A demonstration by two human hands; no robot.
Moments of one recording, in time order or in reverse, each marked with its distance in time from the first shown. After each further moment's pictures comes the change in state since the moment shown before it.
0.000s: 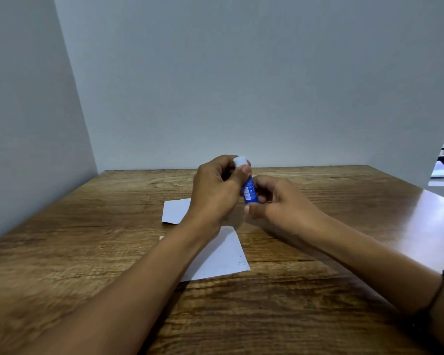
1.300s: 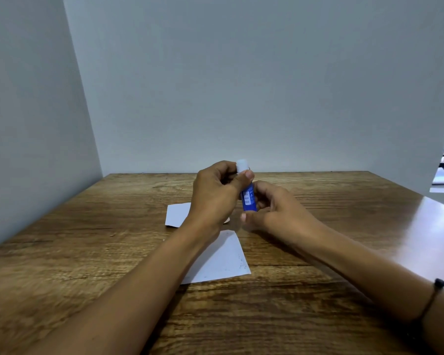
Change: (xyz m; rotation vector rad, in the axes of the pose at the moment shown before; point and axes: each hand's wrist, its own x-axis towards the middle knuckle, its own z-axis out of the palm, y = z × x) left_hand -0.001 0.002 0.000 -0.059 0.015 -0.054; right_hand -0.001 0.006 0.003 0.023 -0.039 0.002
